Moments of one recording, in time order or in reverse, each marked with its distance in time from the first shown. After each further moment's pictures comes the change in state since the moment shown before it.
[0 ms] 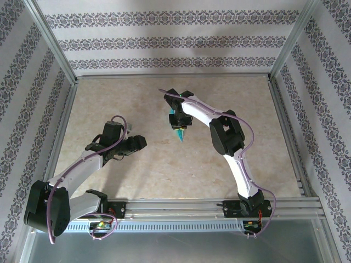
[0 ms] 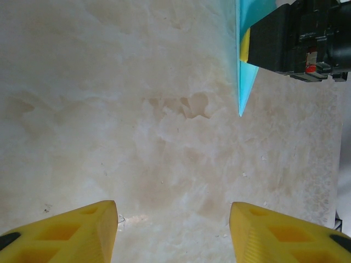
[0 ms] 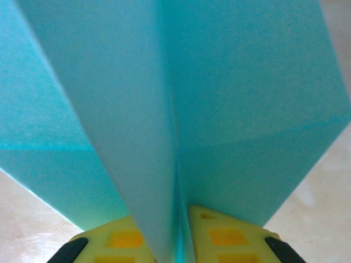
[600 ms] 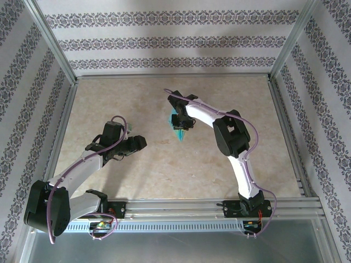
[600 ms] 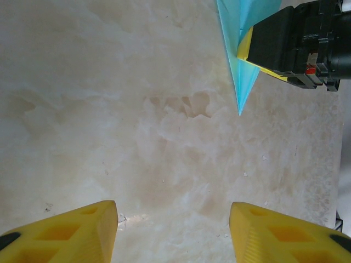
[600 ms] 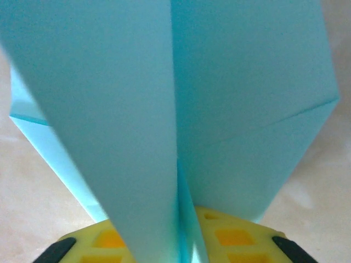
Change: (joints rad) left arm 0.000 0.001 -0.003 0.000 0.000 0.000; right arm -0.023 -0.081 -0.172 0.165 -0.016 0.100
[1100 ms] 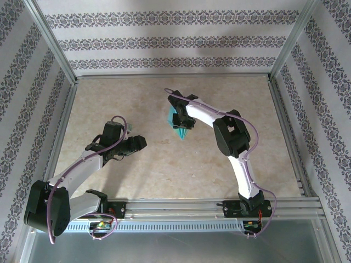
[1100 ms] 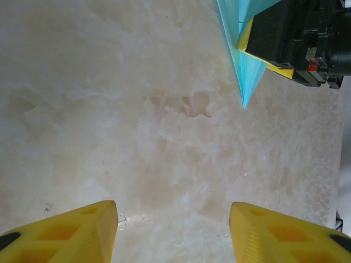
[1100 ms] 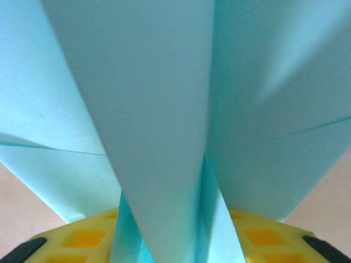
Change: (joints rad) left arm 0.000 0.000 0.000 0.000 0.000 0.000; right arm -0.001 -0.005 -0.010 0.016 0.062 0.029
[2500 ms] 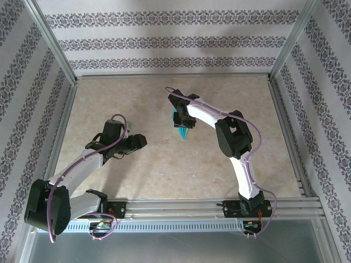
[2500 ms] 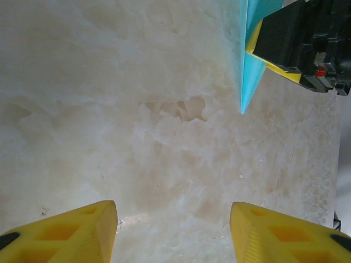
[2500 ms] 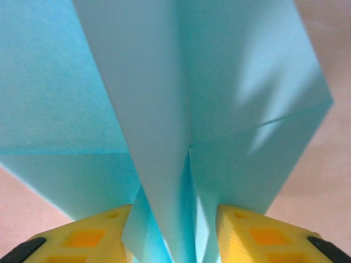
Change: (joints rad) left arm 0.000 0.013 0.029 -0.016 0.000 0.000; right arm 0.007 -0.045 -0.008 -0.011 0.041 0.021
